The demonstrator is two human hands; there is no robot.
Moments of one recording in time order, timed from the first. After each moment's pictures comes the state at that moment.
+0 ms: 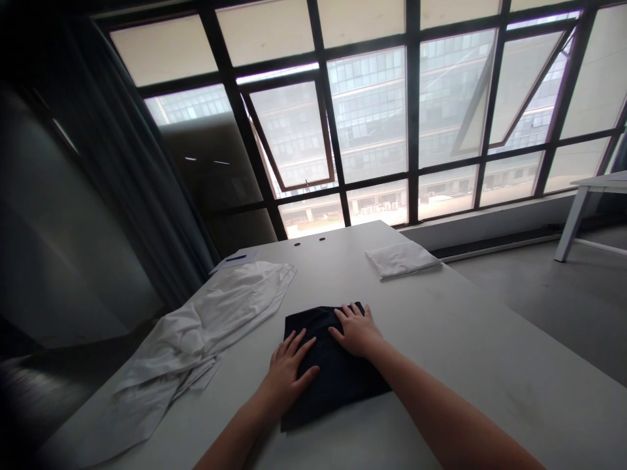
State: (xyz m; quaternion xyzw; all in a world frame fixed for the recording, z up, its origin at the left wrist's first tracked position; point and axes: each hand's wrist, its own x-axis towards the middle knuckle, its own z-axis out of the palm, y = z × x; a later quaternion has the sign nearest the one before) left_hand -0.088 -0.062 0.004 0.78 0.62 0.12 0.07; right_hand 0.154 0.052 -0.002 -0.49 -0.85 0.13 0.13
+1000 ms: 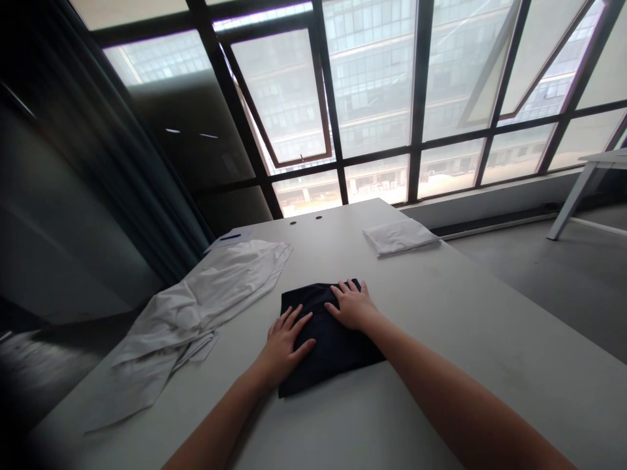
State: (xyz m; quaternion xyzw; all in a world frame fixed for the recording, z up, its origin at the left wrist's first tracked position) left_hand -0.086 -0.057 0.002 0.78 0.61 0.12 0.08; right_hand 0.152 0.059 -0.006 -0.50 -0.85 0.13 0.11
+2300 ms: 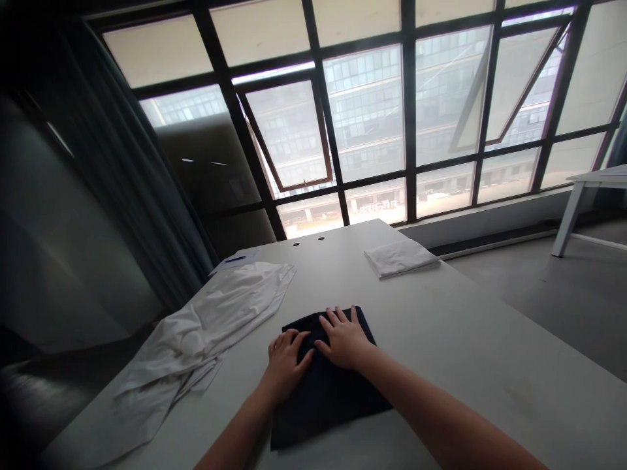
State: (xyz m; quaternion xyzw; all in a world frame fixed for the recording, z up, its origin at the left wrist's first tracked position) left_hand -0.082 -0.049 0.014 0.74 0.65 0.17 -0.02; right_hand 0.133 0.015 0.024 -0.44 -0.88 0.12 0.12
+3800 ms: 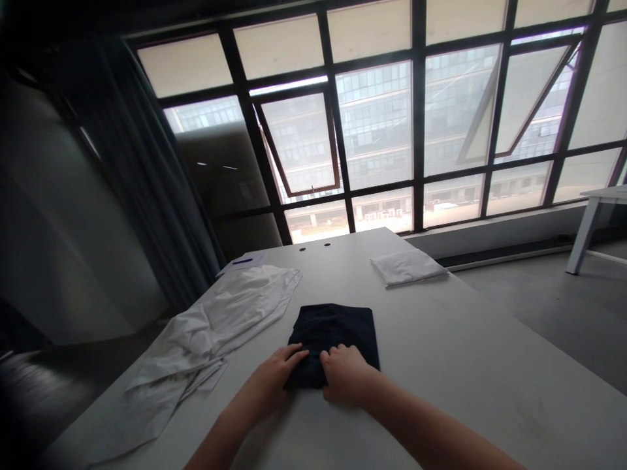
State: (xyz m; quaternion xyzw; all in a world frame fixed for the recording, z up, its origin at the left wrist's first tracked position) left_hand -0.122 -0.079 0.046 0.81 0.58 0.09 0.07; right_hand 0.115 -0.040 0.064 -0.38 -0.92 0.08 0.02
